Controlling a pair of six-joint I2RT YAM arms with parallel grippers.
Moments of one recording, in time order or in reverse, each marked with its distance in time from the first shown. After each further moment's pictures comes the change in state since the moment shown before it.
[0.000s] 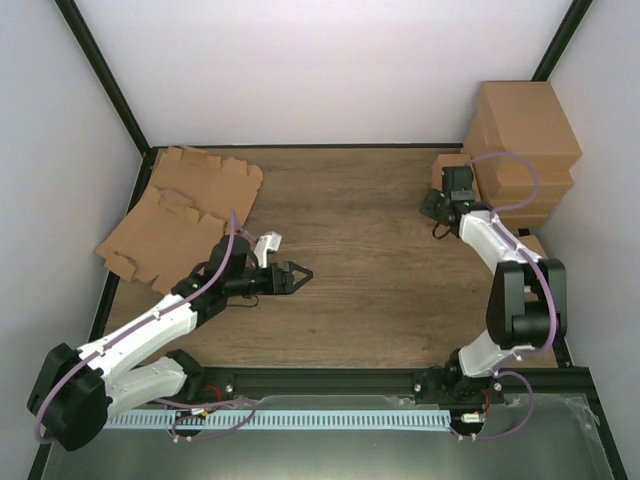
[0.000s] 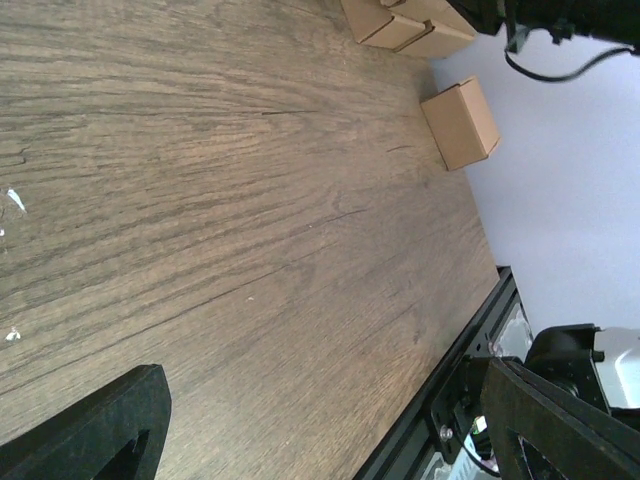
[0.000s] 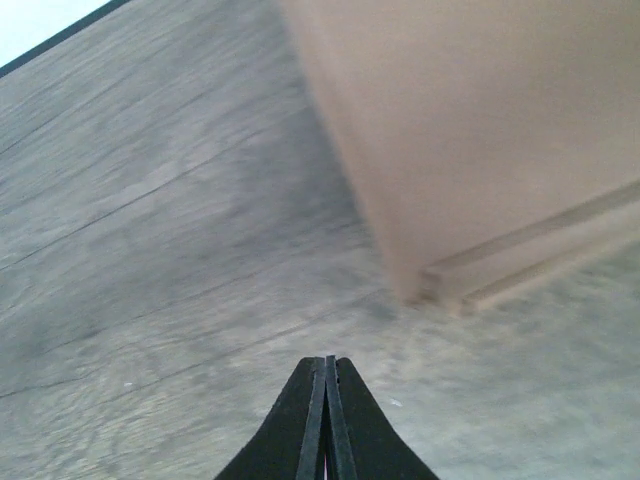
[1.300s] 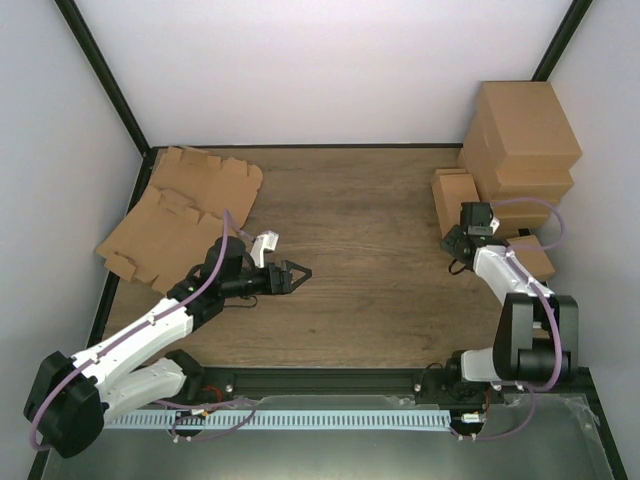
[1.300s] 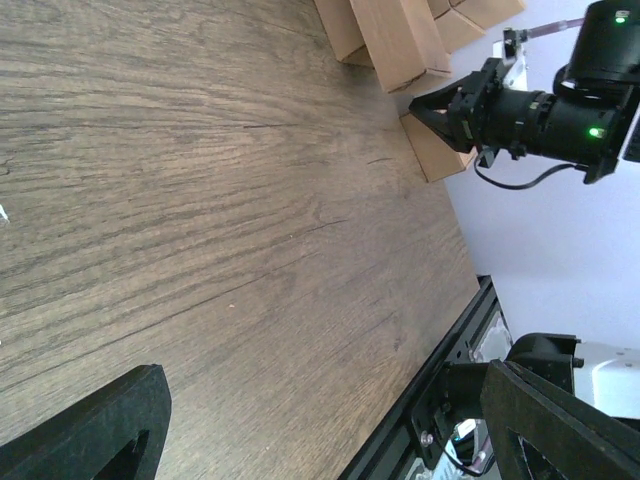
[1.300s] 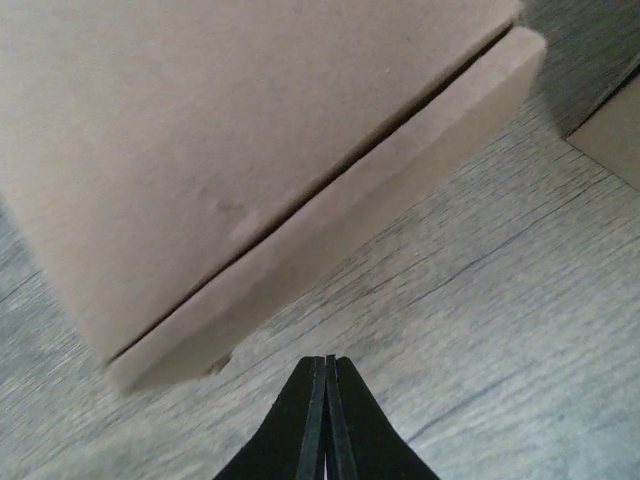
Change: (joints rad) left arm 0.000 -0.041 -0.006 0.014 0.003 -0.030; right arm -0.089 -0.199 -0.276 -0.050 0.047 0.089
